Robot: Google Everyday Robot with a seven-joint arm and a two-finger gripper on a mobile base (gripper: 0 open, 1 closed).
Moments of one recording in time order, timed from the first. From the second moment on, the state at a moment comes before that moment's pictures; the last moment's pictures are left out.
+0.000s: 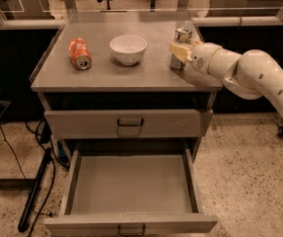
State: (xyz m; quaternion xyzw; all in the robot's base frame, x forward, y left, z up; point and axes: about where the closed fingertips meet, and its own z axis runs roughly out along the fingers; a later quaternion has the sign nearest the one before) arm 0.772 -0.143 0.879 -0.23 0.69 0.25 0.63
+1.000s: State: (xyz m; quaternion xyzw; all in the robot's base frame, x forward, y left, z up) arm 0.772 -0.143 0.879 -0.23 0.69 0.25 0.63
